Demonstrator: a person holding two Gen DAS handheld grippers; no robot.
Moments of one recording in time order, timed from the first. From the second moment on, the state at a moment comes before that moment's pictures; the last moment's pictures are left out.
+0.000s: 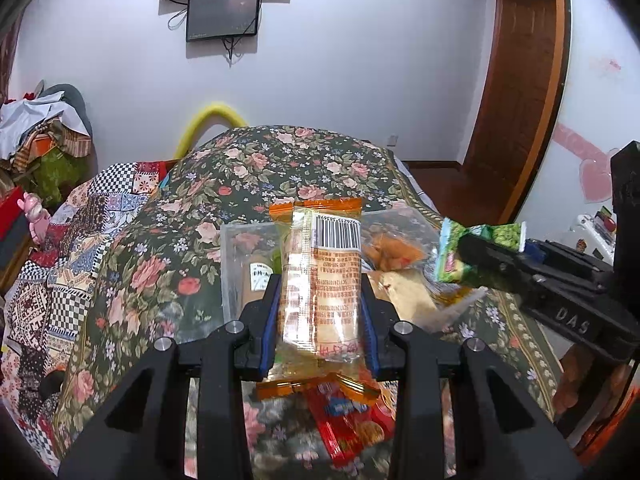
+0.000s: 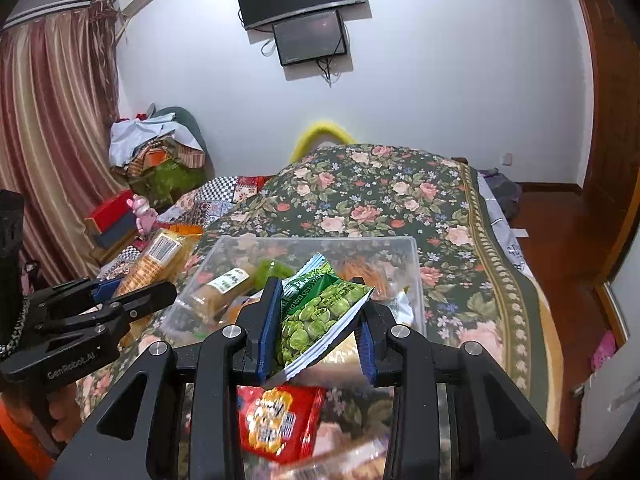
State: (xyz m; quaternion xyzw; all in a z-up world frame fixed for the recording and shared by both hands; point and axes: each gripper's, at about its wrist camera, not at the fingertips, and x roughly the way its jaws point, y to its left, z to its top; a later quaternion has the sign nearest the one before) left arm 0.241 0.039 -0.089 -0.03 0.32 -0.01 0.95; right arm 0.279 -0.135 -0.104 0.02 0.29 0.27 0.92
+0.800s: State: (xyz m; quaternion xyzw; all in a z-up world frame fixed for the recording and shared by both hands) left arm 0.306 0.044 -0.133 -0.05 0.39 0.00 0.92; right arm 0.318 -0.113 -0.145 -0.05 0.34 0.24 0.91
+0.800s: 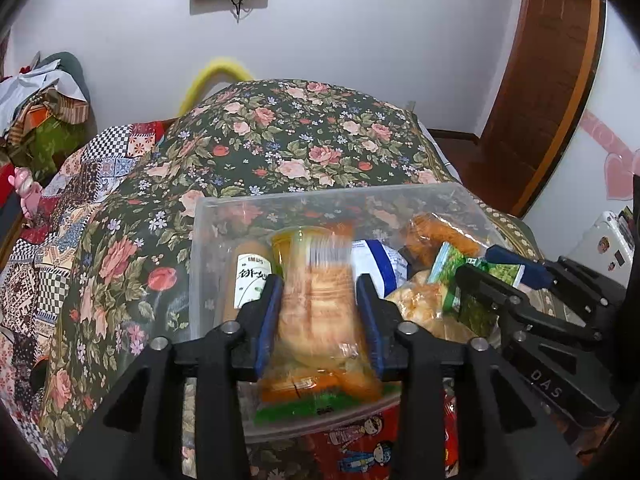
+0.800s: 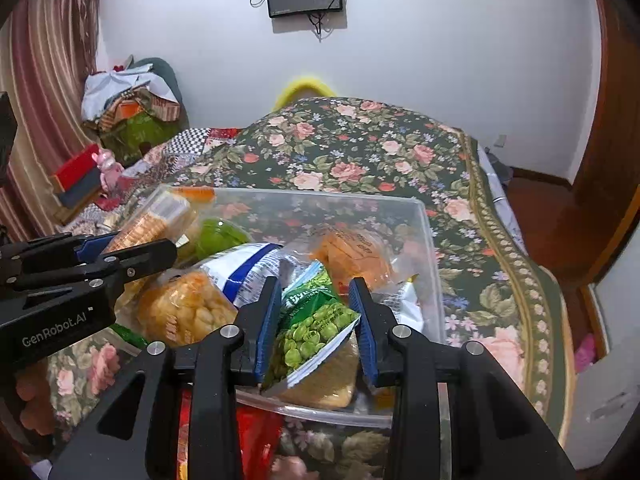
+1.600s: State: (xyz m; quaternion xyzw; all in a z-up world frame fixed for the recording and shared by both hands) left arm 0.206 0.039 -0.153 -0.03 0.41 -0.02 0.91; right arm 0.237 -0.157 -0.178 -0.04 0.40 0.23 0.89
